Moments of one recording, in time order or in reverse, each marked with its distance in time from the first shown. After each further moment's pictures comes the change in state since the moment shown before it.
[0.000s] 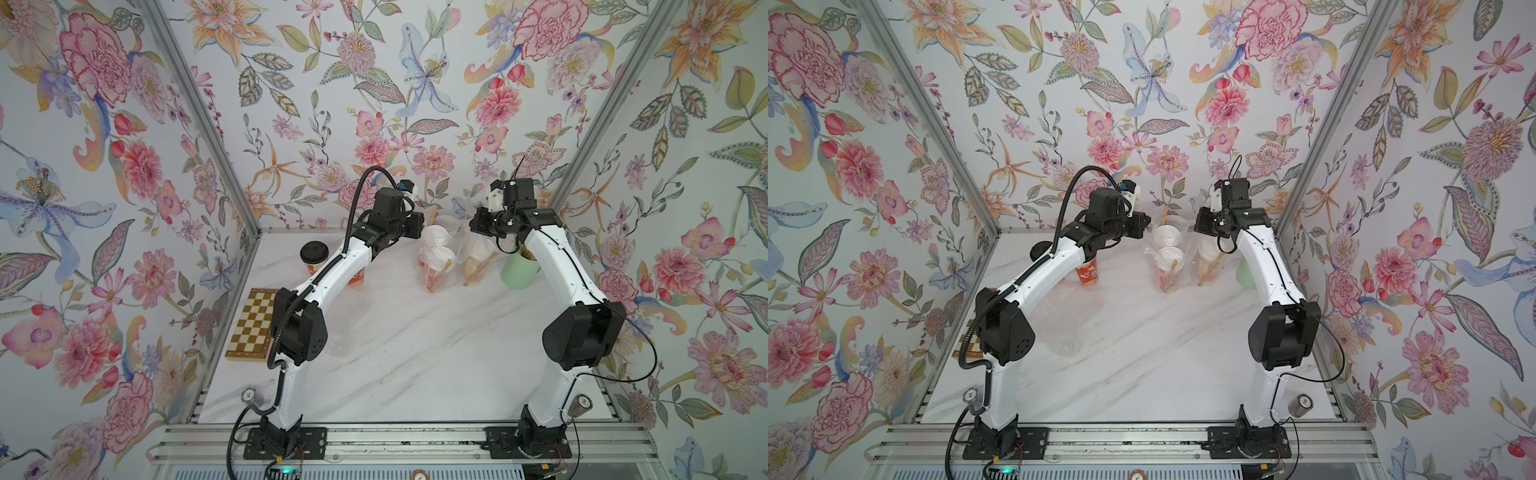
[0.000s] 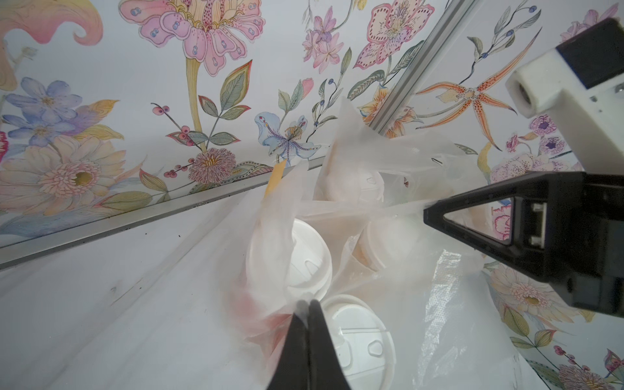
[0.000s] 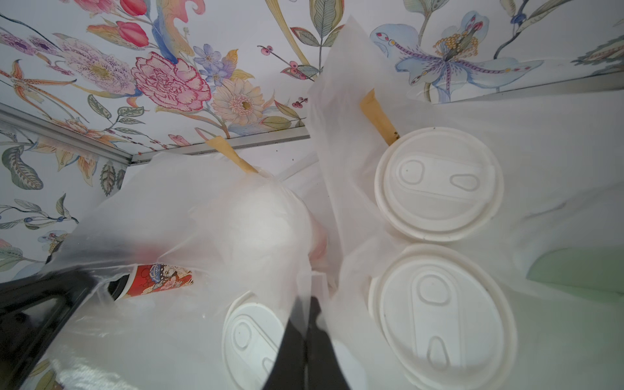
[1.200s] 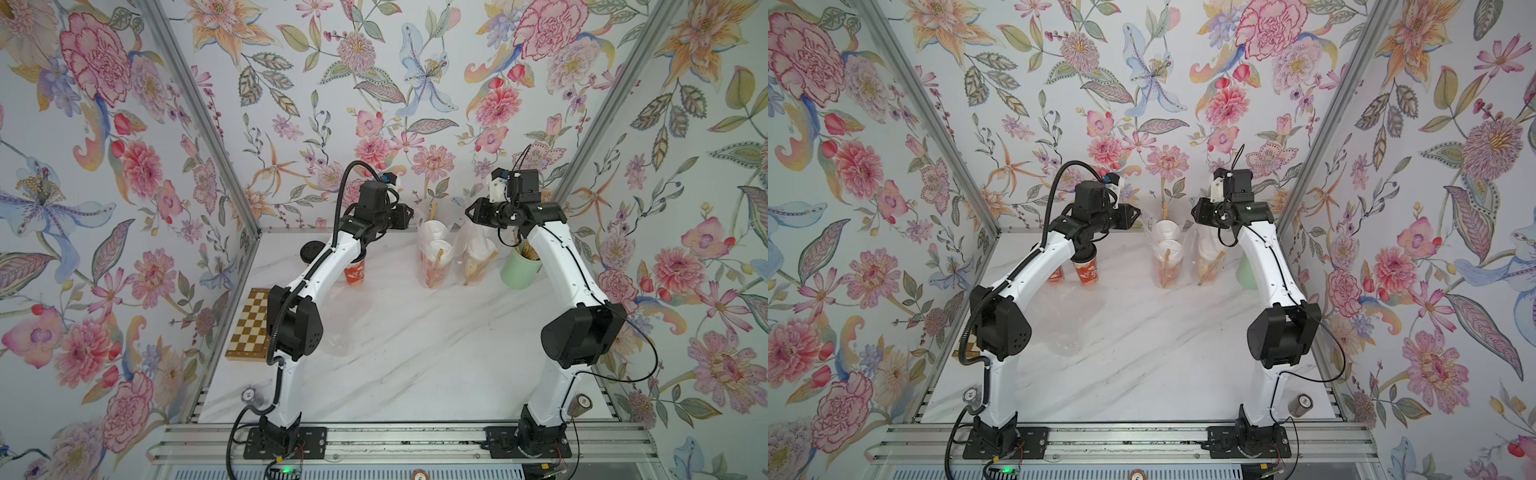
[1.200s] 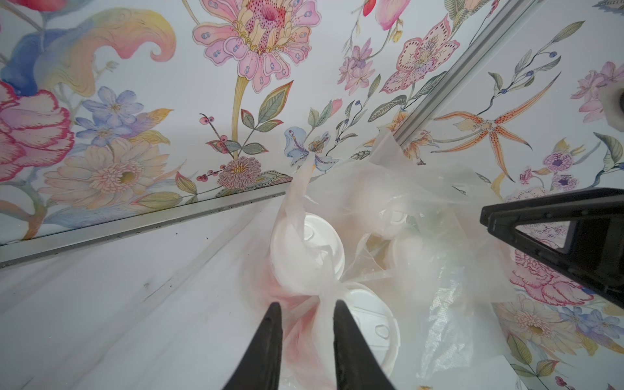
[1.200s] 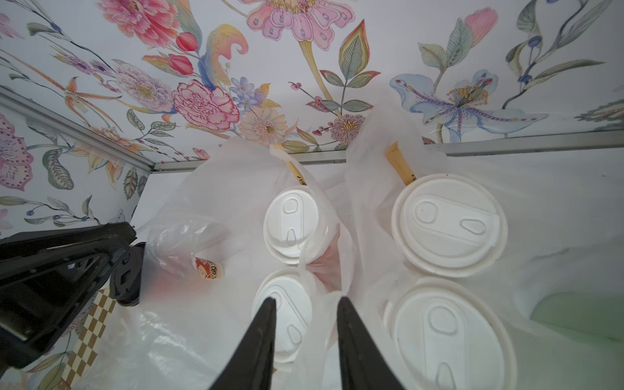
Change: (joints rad) left arm 0.073 -0.049 -0.005 -0.035 0.015 -0.038; right arm 0.018 -0.044 0.069 -0.003 -0.013 -0.030
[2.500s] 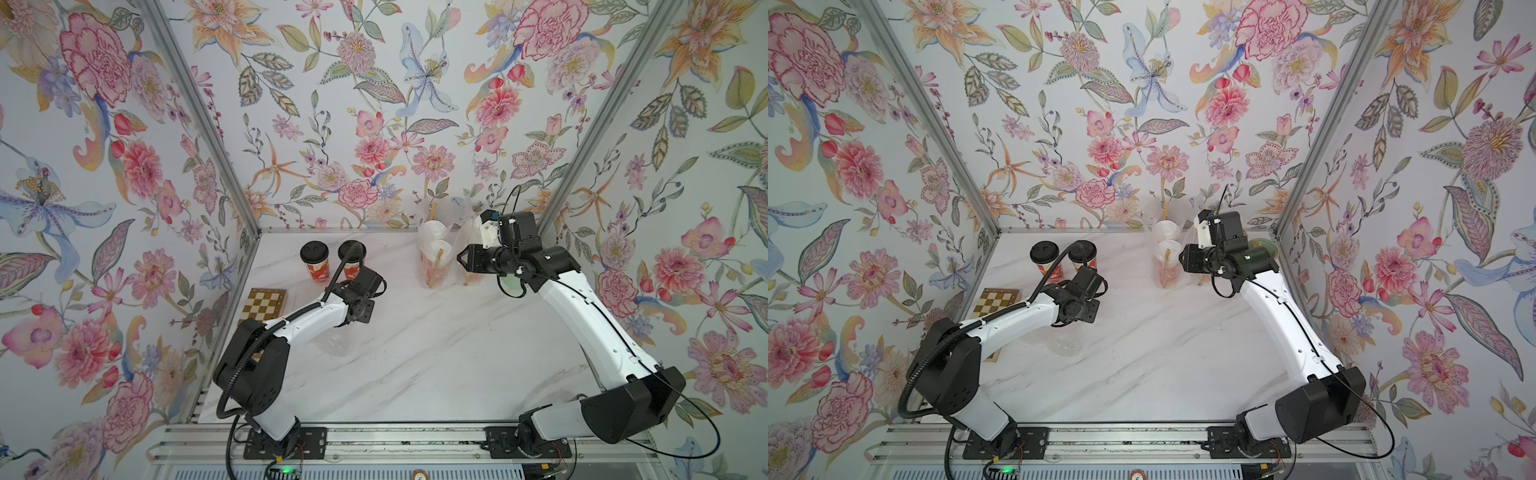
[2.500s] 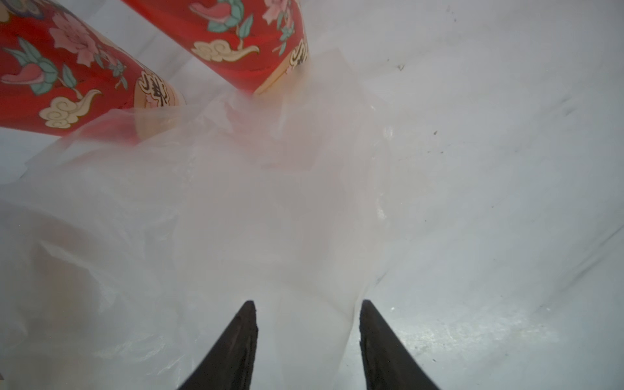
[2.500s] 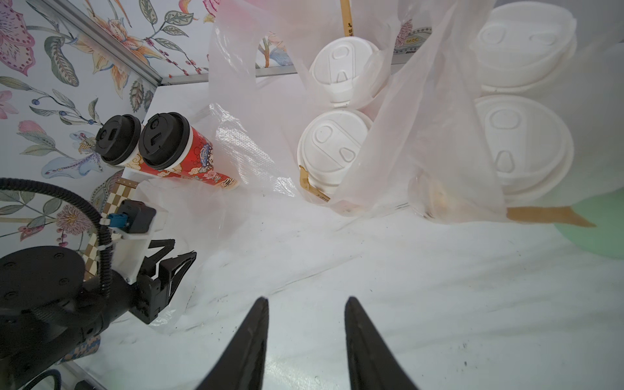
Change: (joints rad) left arm -0.138 -0.411 -0.972 -0.219 -0.600 0.101; right arm 0.178 -0.442 -0.545 -0.014 0.096 0.019
